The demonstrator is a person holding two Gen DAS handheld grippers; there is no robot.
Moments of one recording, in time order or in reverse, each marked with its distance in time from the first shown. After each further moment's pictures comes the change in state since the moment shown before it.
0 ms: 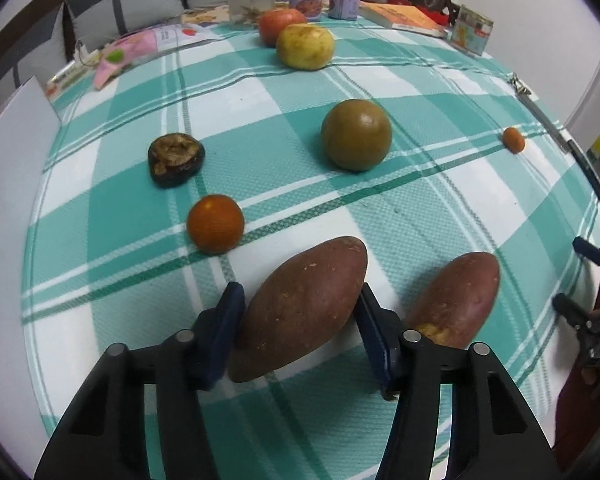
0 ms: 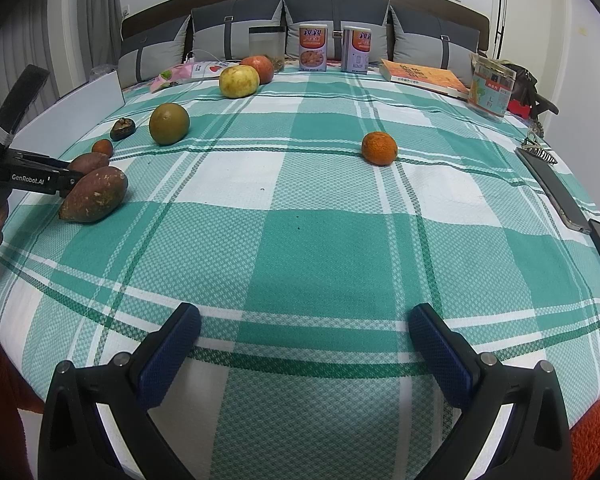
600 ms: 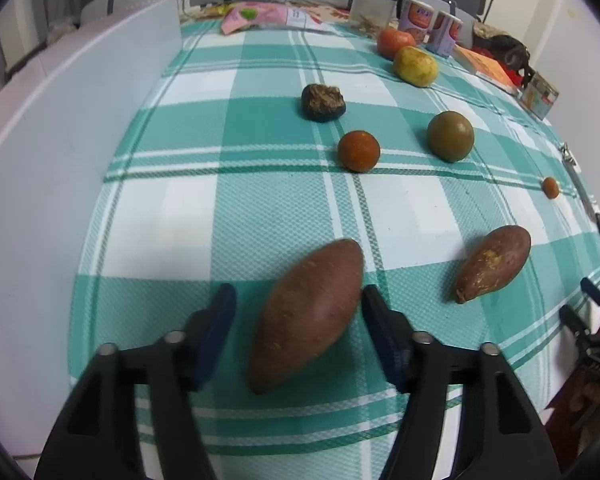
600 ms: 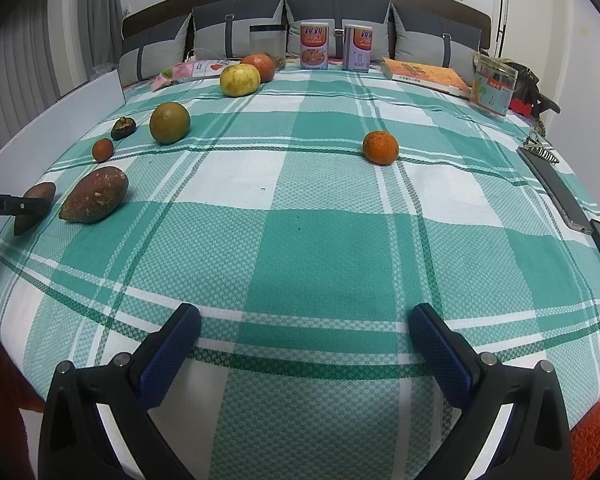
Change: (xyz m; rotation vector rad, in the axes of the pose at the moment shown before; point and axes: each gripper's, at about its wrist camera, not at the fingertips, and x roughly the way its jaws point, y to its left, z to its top) left arm -0.042 0.051 -0.067 -0.291 -0.047 0.111; right arm 0.000 0.001 0.001 -0.001 0.015 0.007
